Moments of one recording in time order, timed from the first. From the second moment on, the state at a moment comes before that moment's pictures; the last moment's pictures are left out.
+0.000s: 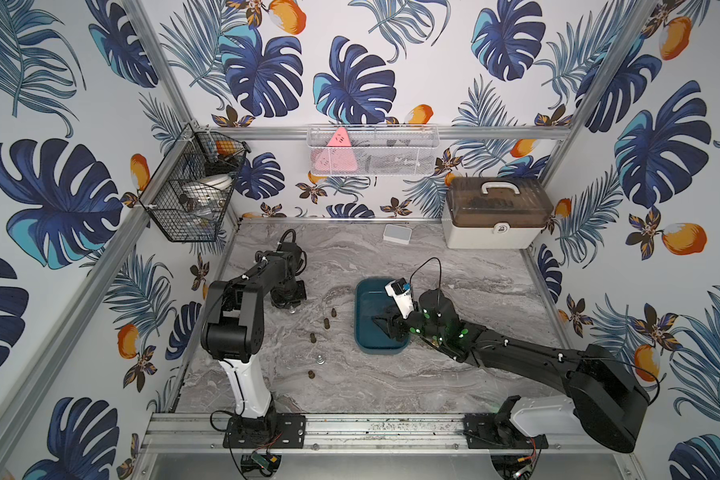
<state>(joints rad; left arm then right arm) -0.02 1.88 1.30 -0.91 -0.08 -0.36 0.81 1.34 0.66 0.26 -0.20 0.24</state>
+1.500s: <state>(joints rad) -0.62 2.02 1.61 -0.82 -0.15 -0.50 0.55 1.19 0.52 0.25 0.04 0.48</state>
